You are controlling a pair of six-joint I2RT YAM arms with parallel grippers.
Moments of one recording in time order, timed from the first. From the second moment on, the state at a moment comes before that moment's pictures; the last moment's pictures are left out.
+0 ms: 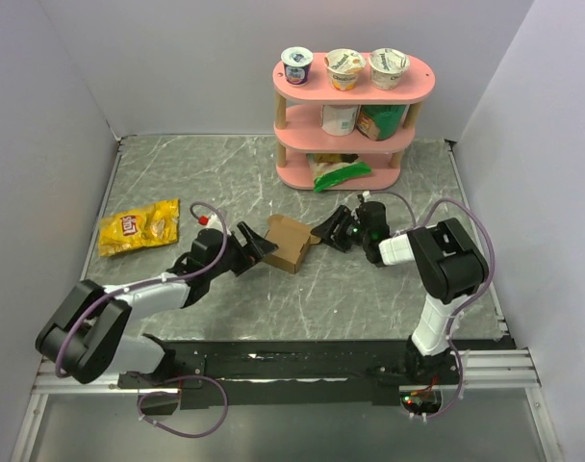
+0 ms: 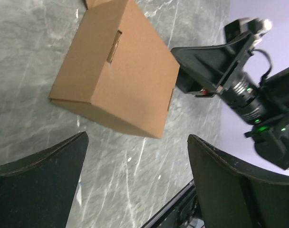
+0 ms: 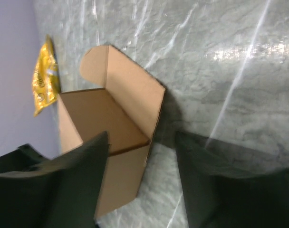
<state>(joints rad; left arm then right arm) -0.54 1.31 0.44 0.43 0.15 -1.05 0.30 1.82 0.70 0.56 -0.42 0.92</state>
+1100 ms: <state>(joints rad) -0.50 1.55 0.52 0.59 0.19 -0.95 0.56 0.83 0.17 0.33 0.02 0.96</state>
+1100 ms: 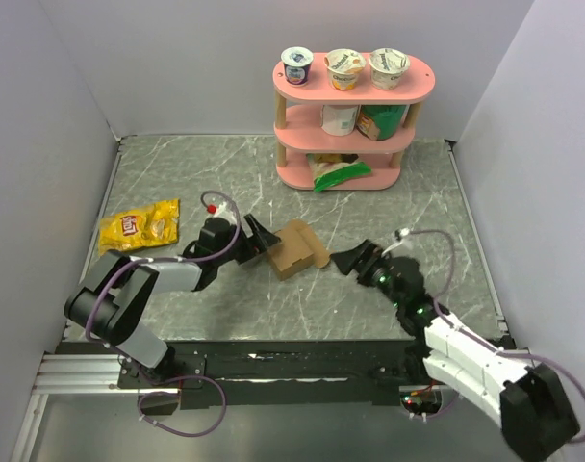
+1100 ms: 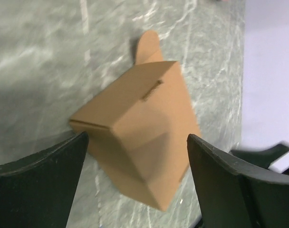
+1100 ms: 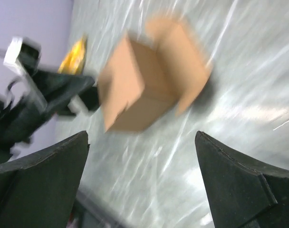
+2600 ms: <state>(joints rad) -0.48 1.72 0.71 0.55 0.37 -0.69 0.20 1.83 0.90 0.18 -0.75 0.34</state>
